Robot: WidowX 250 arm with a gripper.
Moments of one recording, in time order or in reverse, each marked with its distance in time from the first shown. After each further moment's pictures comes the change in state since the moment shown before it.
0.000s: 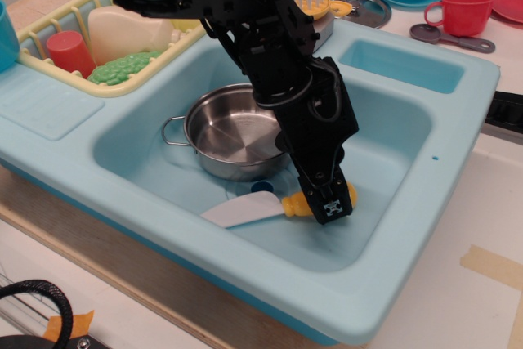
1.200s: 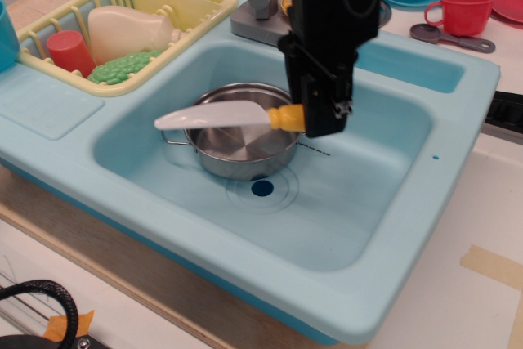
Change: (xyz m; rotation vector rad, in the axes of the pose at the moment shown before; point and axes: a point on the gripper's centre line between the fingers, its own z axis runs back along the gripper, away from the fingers) arm 0.021 0.022 0.069 0.091 0.226 0.088
